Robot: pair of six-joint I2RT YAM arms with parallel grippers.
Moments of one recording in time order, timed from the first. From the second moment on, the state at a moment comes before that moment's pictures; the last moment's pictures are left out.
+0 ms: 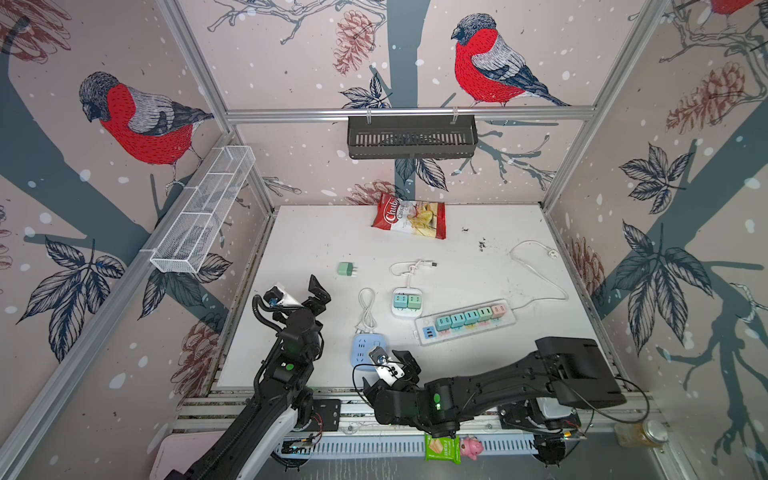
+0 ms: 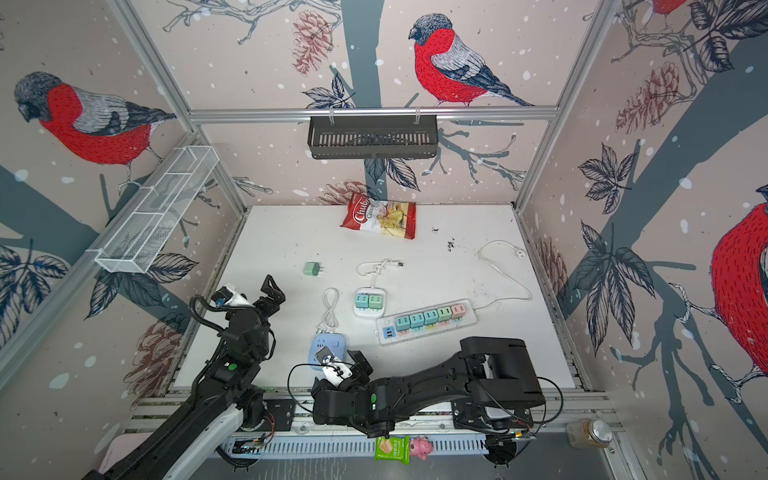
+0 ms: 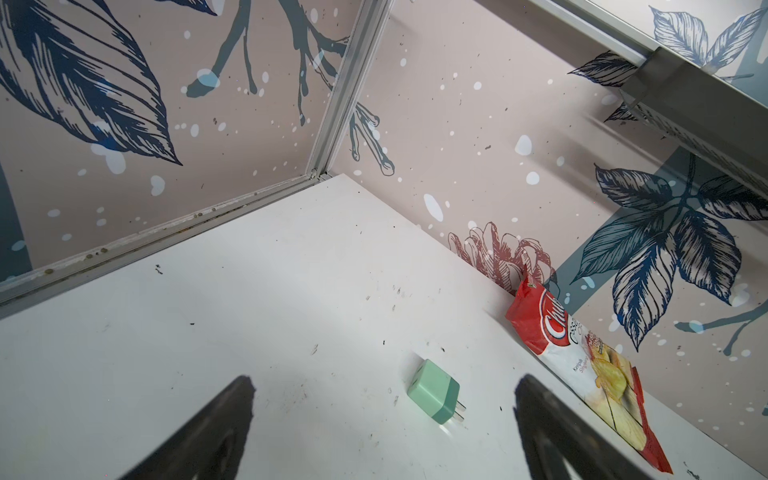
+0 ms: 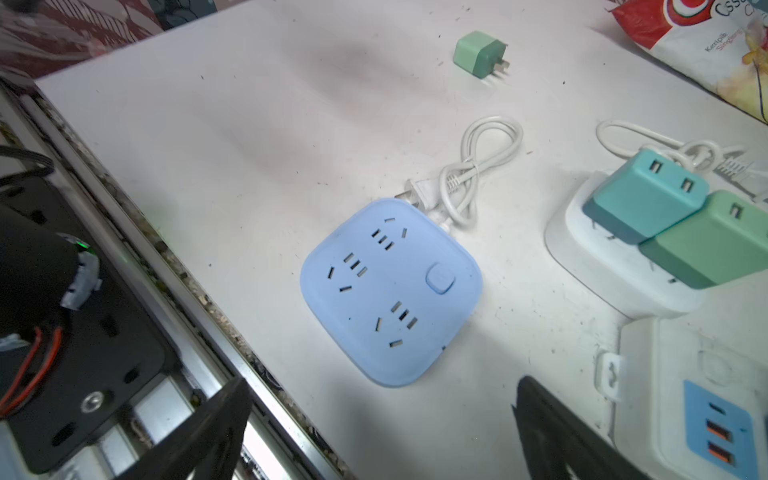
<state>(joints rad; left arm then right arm) -0.34 0.59 0.17 0.28 -0.64 -0.58 1.67 1.74 0.92 -0.06 0.72 0.63</state>
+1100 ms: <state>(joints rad) -0.32 0.54 0.16 0.29 -0.66 -0.60 1.47 1.72 1.00 -0.07 0.66 0.60</state>
